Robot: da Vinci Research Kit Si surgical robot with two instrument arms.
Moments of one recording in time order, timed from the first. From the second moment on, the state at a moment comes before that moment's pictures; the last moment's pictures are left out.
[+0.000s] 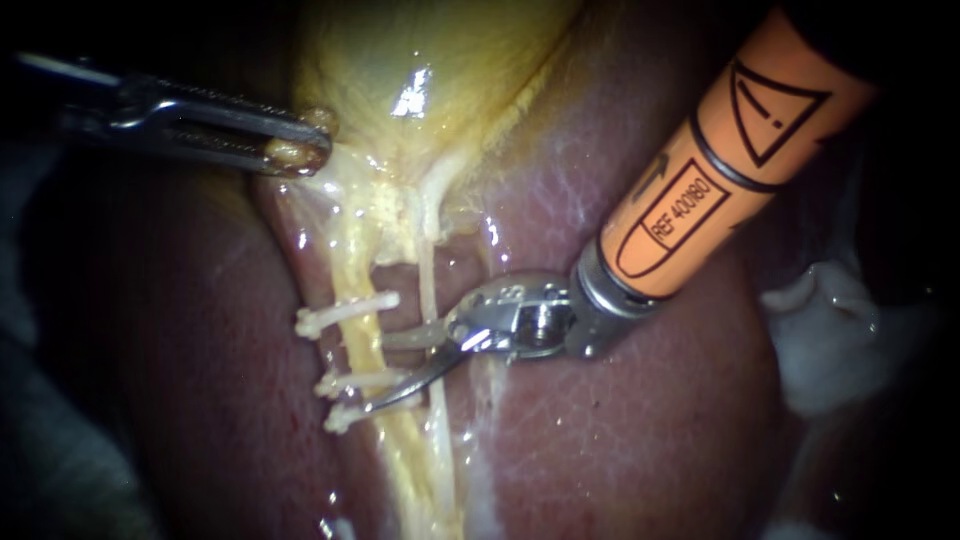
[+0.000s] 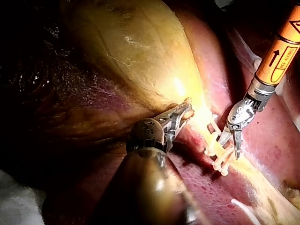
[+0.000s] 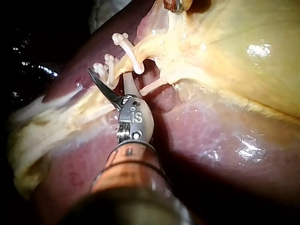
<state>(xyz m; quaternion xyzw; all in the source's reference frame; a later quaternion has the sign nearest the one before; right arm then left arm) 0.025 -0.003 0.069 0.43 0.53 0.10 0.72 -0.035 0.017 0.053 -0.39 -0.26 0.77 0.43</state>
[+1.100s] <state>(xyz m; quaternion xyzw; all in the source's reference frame) 0.030 -0.005 0.065 0.50 0.54 0.15 0.66 -0.035 0.017 0.053 -0.39 -0.25 0.77 0.44</state>
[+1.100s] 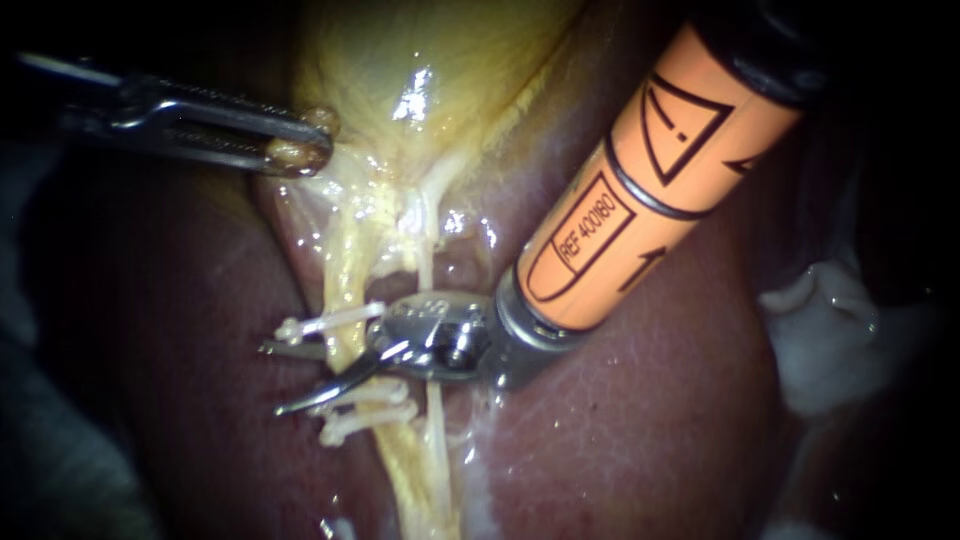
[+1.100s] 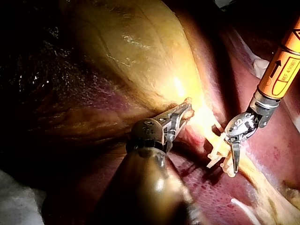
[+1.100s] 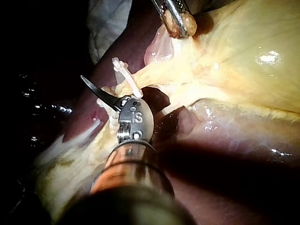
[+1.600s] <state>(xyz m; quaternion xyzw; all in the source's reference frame) 0.030 -0.005 0.063 0.51 0.55 0.15 0.65 -0.035 0.017 0.053 -0.39 -0.26 0.77 0.43</state>
